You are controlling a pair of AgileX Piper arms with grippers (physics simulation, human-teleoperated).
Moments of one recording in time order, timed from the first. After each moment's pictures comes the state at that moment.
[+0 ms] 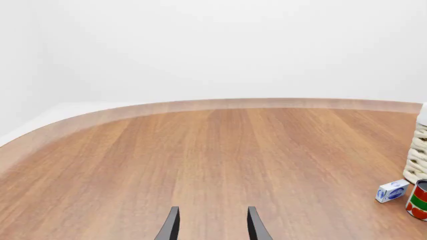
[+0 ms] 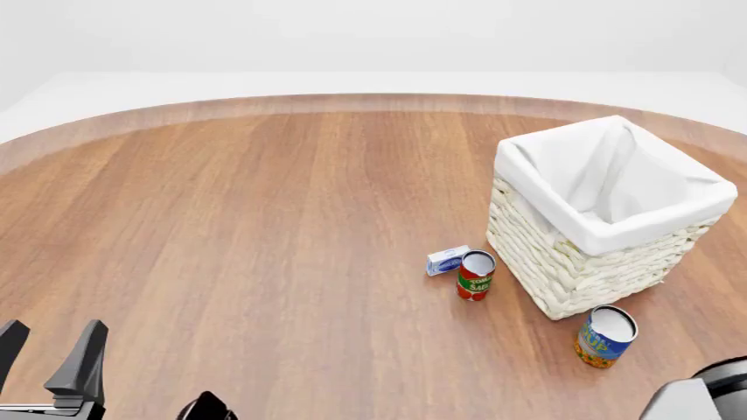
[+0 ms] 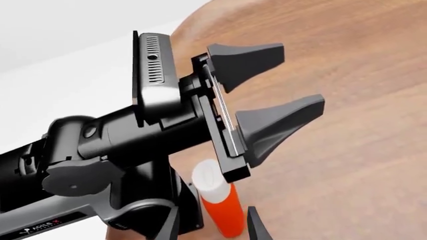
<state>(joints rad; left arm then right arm) 0.00 0.01 0.00 0.00 0.00 1.43 1.90 -1.06 -0.38 0.21</state>
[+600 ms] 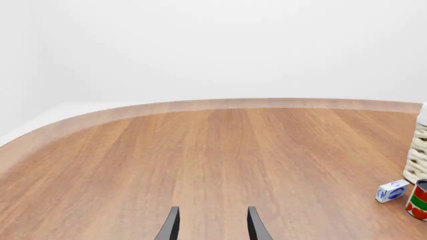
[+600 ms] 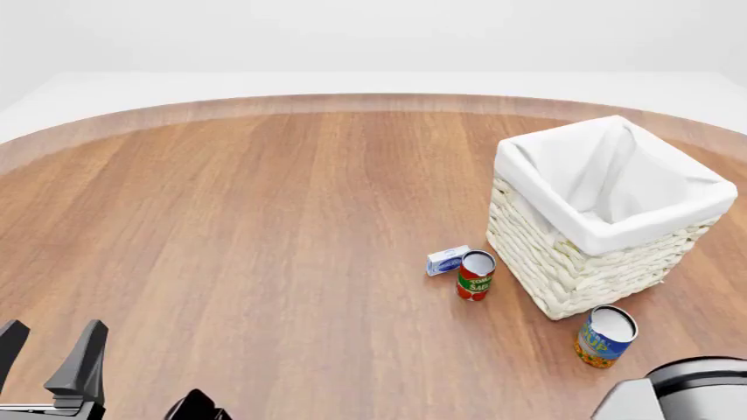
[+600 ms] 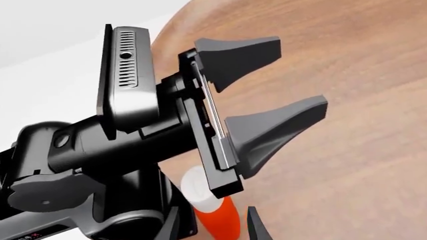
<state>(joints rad) 0.00 0.01 0.00 0.00 0.00 1.42 1.97 -1.13 -0.35 0.21</state>
